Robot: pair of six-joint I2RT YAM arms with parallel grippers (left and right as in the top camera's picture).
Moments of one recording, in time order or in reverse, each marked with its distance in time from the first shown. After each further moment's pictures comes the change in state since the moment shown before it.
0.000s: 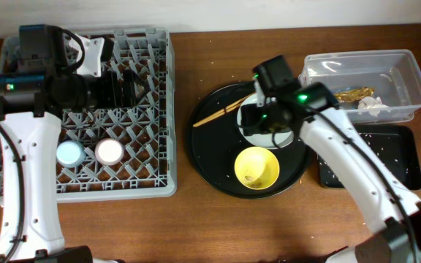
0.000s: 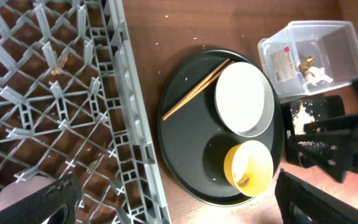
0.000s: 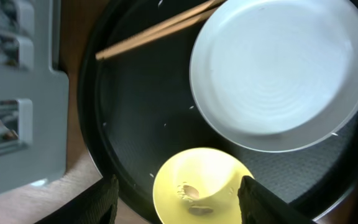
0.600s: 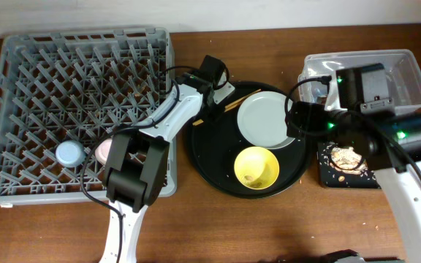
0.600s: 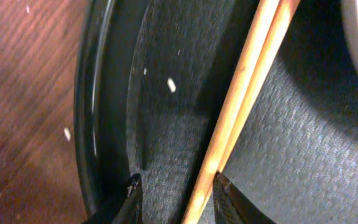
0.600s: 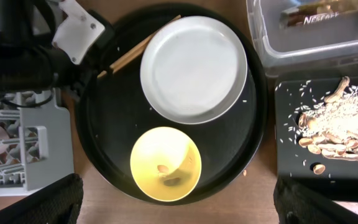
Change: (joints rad) left arm -0.535 0.696 0.001 0.468 -0.530 0.310; right arm -0.203 -0.310 0.014 -0.181 0.020 0.035
